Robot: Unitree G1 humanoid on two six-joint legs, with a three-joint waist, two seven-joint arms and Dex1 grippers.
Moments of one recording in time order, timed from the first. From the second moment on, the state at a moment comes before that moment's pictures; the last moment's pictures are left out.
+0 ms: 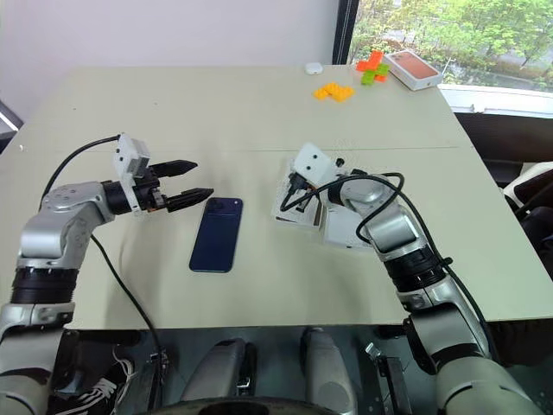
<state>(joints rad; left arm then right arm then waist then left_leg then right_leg) -0.47 0.65 0.13 0.05 -0.48 0.46 -1.11 -0.69 -0.49 0.34 0.08 -0.05 0.48 0.71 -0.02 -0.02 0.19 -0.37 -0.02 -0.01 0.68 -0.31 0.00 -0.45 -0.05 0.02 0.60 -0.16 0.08</state>
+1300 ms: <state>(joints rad) -0.46 0.66 0.13 -0.03 -0.51 0.49 -1.05 -0.67 -0.44 0.27 0.10 -0.08 0.50 0.82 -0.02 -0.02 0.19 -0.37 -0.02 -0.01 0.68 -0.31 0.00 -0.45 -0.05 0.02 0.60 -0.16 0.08</state>
